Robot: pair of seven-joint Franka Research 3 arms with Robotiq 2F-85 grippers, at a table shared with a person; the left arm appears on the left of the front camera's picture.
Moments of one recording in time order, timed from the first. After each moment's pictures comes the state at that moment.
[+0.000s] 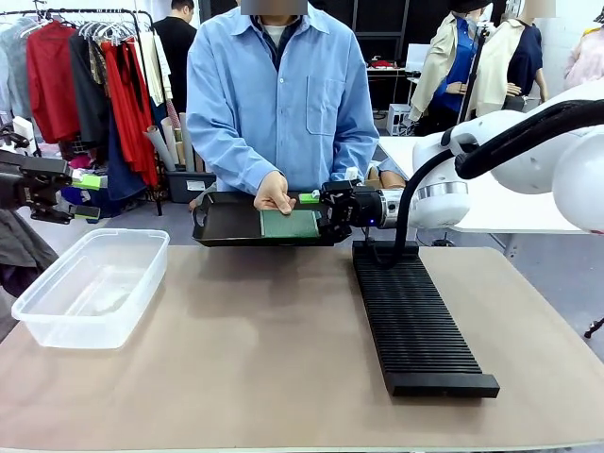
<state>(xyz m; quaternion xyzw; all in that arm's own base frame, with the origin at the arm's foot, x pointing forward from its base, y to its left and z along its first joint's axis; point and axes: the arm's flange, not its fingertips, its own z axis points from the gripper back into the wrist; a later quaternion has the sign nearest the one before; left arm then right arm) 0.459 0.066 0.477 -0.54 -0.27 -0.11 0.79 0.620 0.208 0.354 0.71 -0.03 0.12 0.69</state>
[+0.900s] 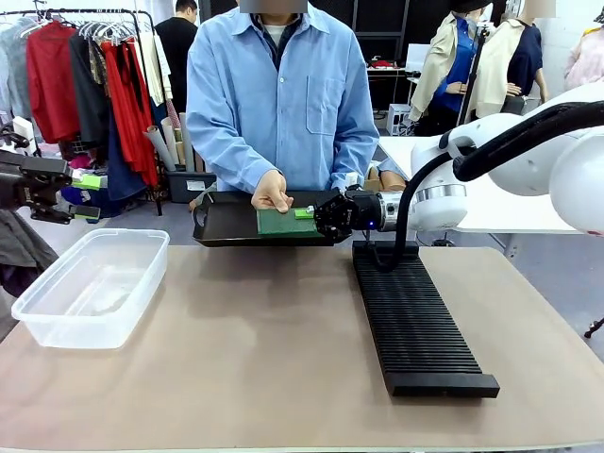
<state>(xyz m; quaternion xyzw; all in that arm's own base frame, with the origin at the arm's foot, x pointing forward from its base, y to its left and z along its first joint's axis) 0.459 0.066 0.477 -0.54 -0.27 -0.11 0.79 0.623 0.207 0.345 0.71 -0.01 0.09 0.70</state>
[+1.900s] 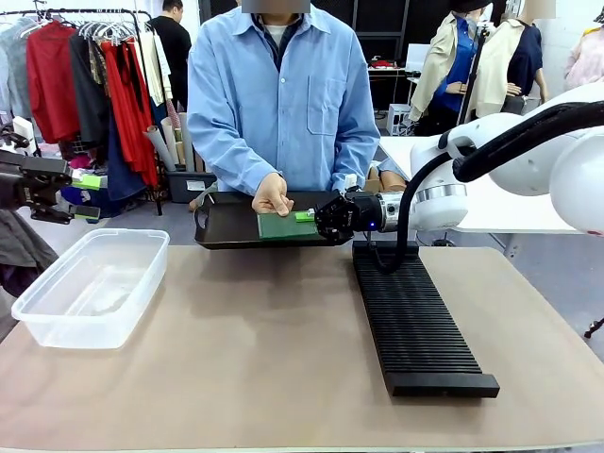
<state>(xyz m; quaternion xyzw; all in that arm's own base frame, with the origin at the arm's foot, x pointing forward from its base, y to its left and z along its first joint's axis) 0.459 0.066 0.477 -0.54 -0.27 -0.11 0.79 0.622 0.205 0.343 0.70 -0.01 0.10 0.71</state>
